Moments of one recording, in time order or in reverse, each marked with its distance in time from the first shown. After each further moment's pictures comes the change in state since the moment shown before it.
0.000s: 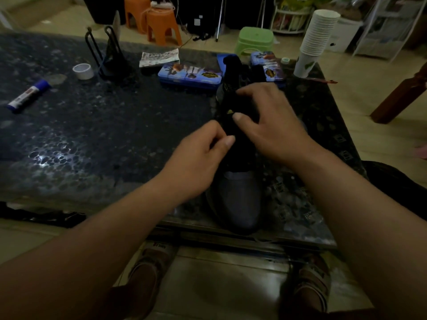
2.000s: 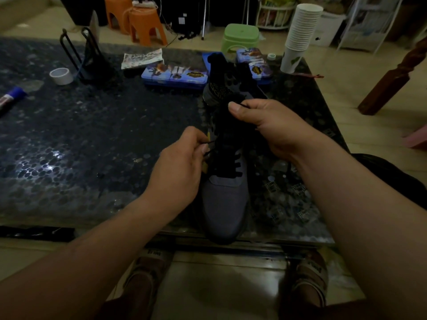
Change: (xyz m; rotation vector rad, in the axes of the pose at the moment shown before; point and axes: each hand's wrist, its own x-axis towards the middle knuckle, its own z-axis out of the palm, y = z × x) left_hand -0.010 -0.017 0.006 0.192 0.133 0.065; right_hand 0.007 0.013 -0.003 0.974 -0.194 0.403
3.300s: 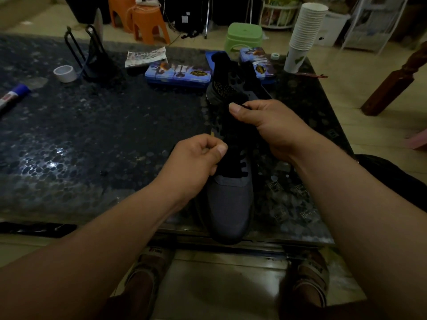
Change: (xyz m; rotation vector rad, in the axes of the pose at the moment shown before) left_hand 0.011 0.020 0.008 -0.559 -0.169 -0.402; right_hand -0.001 0.001 0.007 -0.027 0.057 0.000
